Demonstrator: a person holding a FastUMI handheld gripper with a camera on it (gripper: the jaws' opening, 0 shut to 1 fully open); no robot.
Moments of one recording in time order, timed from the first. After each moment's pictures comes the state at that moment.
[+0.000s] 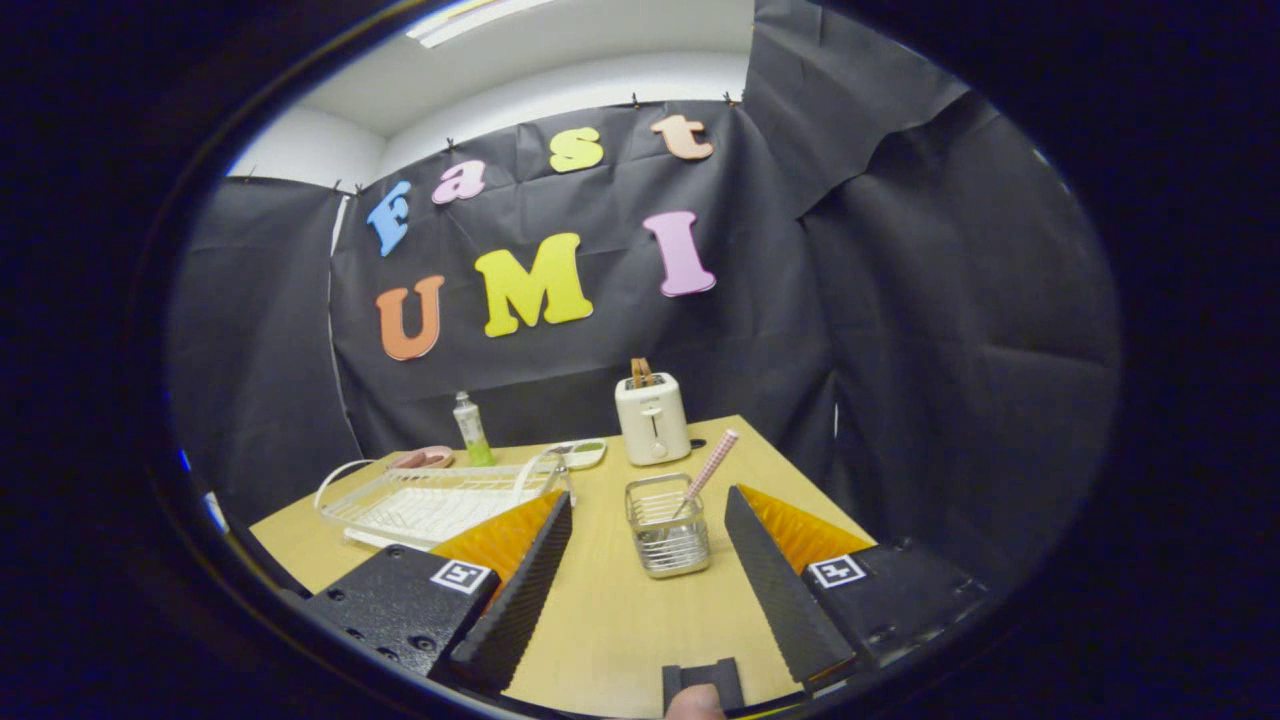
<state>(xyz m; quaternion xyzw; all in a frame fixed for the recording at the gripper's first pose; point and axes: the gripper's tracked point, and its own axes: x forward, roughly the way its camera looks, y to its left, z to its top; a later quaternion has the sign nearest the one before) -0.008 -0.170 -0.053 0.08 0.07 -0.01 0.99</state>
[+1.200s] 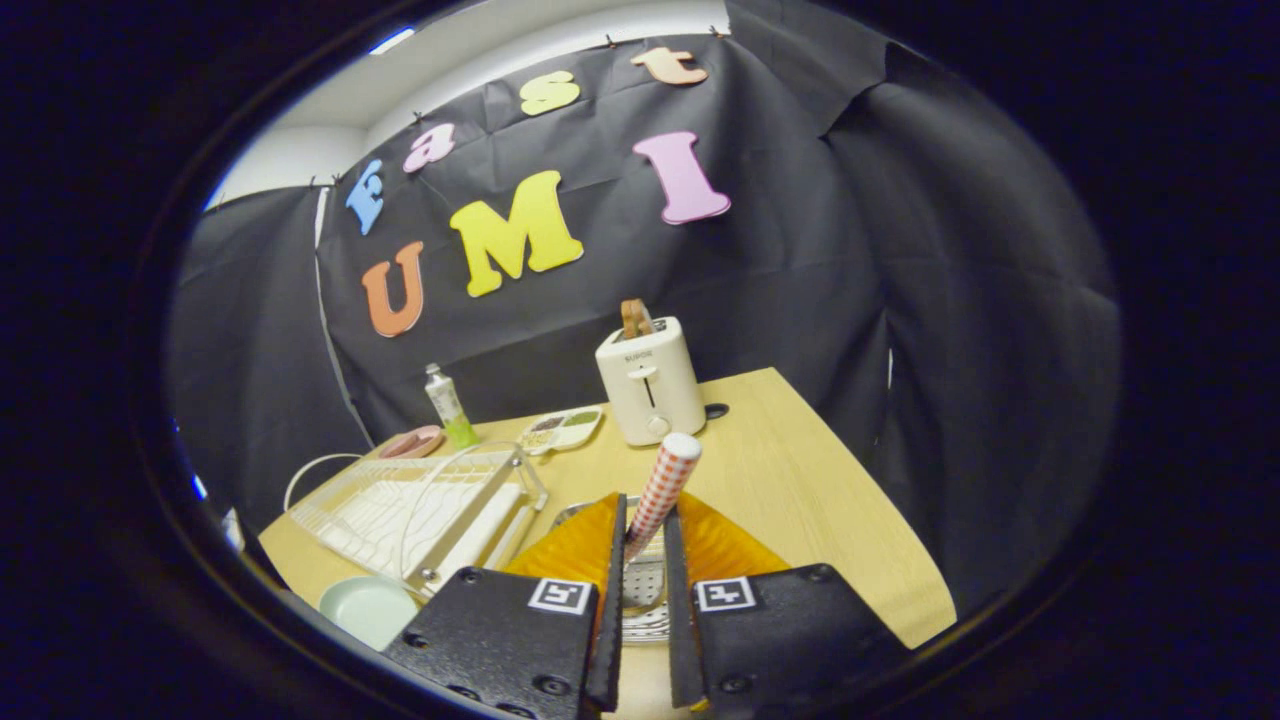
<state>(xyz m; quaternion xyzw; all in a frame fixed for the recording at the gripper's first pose) 0.144 -0.175 -0.094 0.14 0.16 0.08 0.97</state>
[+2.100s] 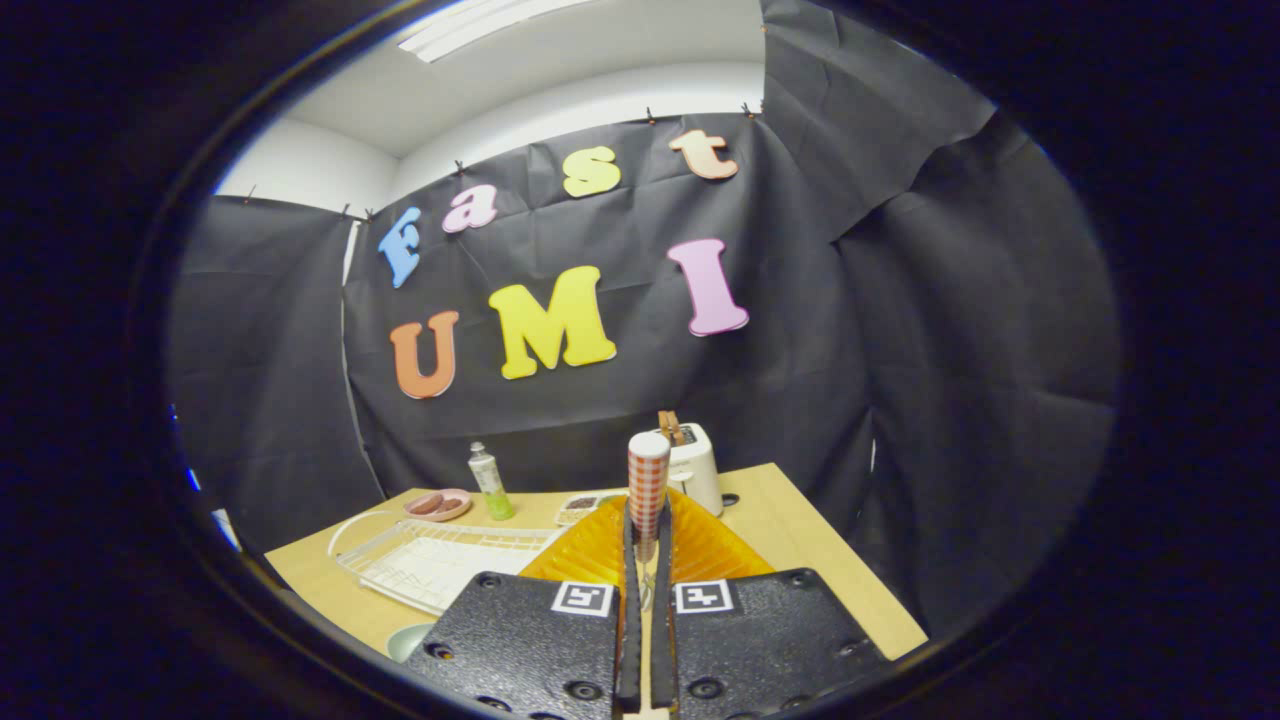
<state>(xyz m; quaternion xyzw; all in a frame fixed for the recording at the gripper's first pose) 0.040 -0.122 0.033 0.10 0.04 0.05 0.99</state>
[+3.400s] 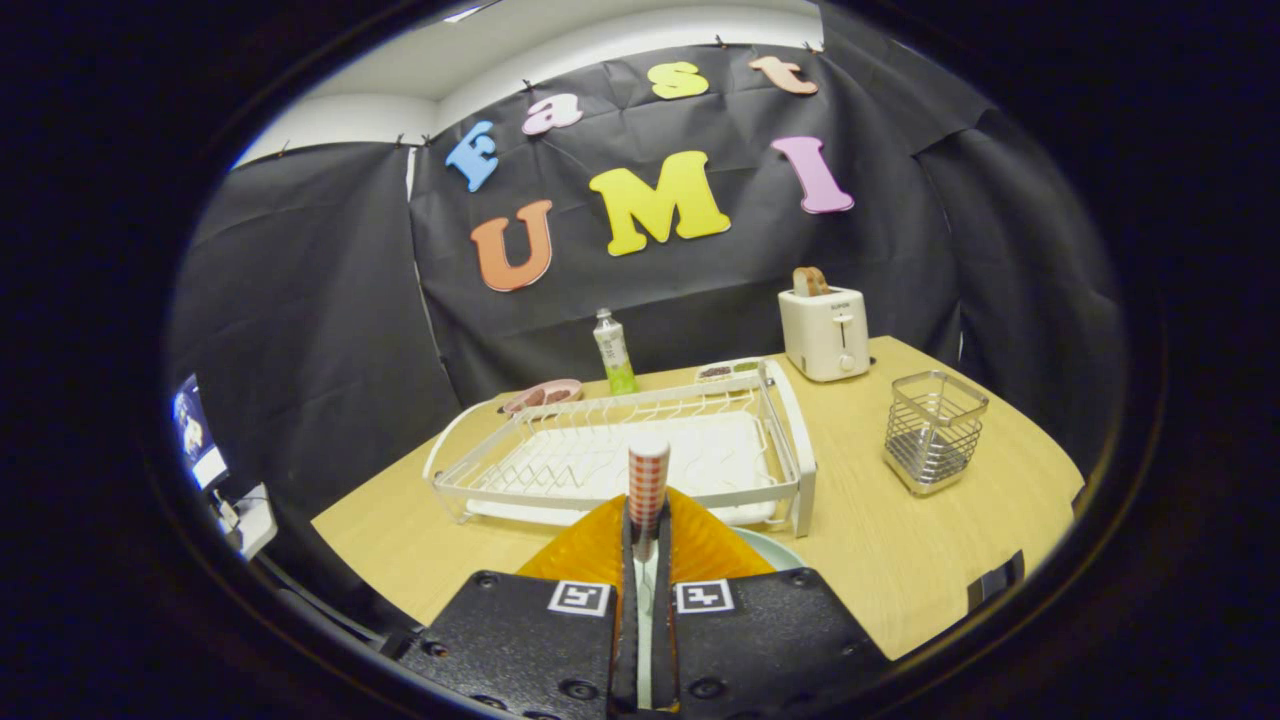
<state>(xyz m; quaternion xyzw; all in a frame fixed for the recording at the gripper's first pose) -0.003 0.100 -0.097 0.09 0.17 0.14 0.97</state>
